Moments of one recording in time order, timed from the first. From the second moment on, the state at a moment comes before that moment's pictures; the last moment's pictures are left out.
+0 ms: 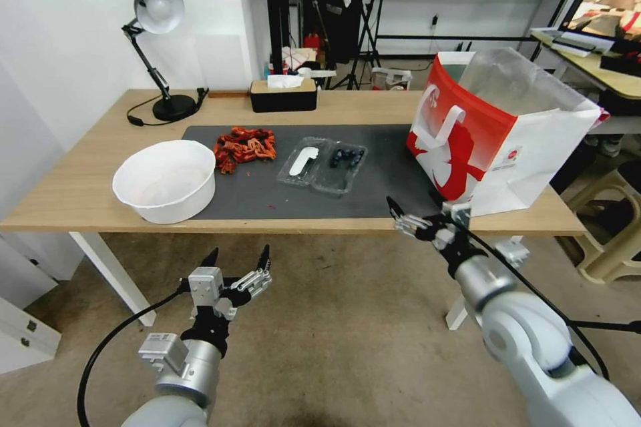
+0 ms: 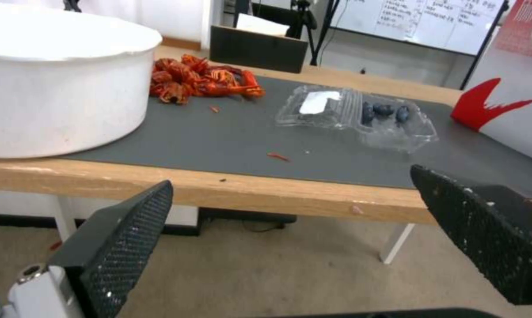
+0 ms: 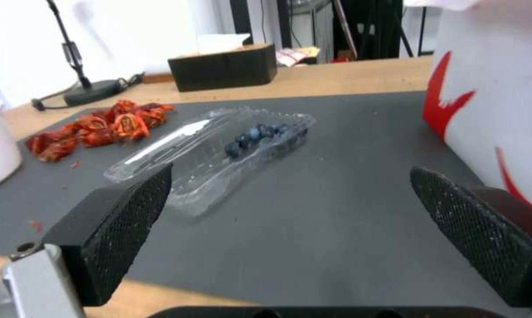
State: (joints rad) left arm 1.78 -1.39 -0.42 -2.33 -0.32 0.11 -0.11; right arm -1.20 1.06 0.34 2.07 0.64 -0.32 0.13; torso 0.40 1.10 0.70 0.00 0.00
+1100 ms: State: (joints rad) left arm 1.77 -1.41 -0.43 -2.29 -0.32 0.10 -0.12; right arm -0.62 1.15 -0.06 1.81 0.98 -0.74 0.74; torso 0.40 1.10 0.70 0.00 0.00
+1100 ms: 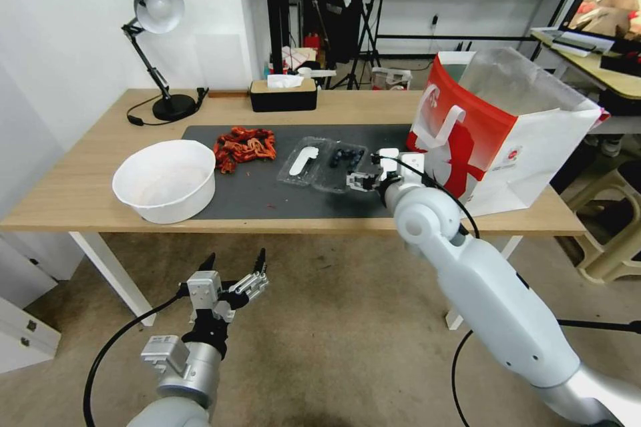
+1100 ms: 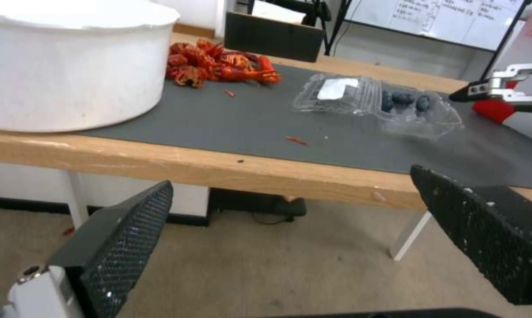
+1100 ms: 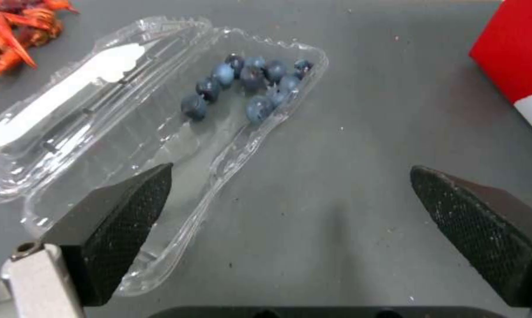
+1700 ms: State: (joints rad) left arm 1.77 -1.42 -0.42 -2.28 -0.32 0.10 -0.12; right arm -0.60 1.17 -0.10 1.75 0.98 -0.74 0.75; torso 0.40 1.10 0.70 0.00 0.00
